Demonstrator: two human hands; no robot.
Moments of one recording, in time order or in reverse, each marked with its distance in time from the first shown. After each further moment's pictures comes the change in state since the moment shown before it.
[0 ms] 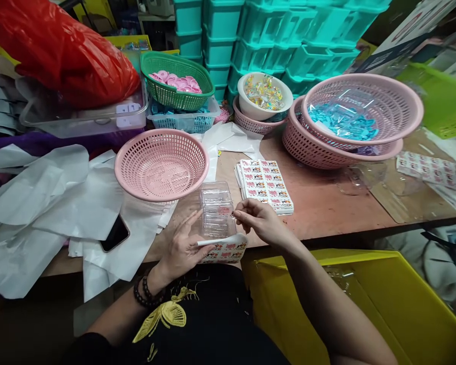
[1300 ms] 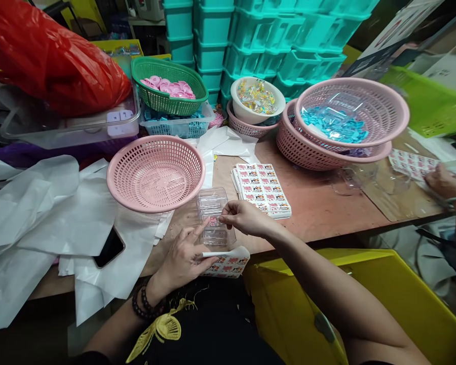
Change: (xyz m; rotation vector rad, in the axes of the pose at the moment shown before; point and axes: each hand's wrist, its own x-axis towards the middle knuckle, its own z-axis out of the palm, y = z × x) left_hand 0.009 -0.001 0.000 0.045 -0.232 -0.060; right_hand 0.037 -0.026 0.011 -0.383 -0.155 0.219
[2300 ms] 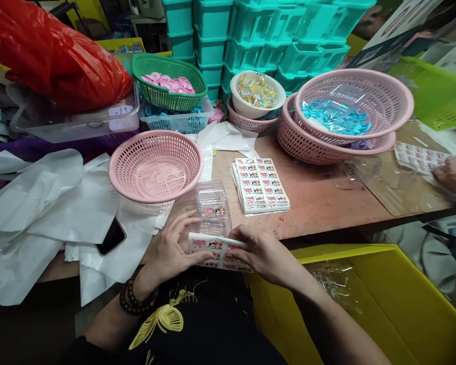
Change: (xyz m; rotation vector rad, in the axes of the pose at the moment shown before) left_hand 0.002 0.023 -0.035 -0.120 0.061 -0.205; right_hand -0.090 0.027 0.028 -0.142 0.083 -0.277
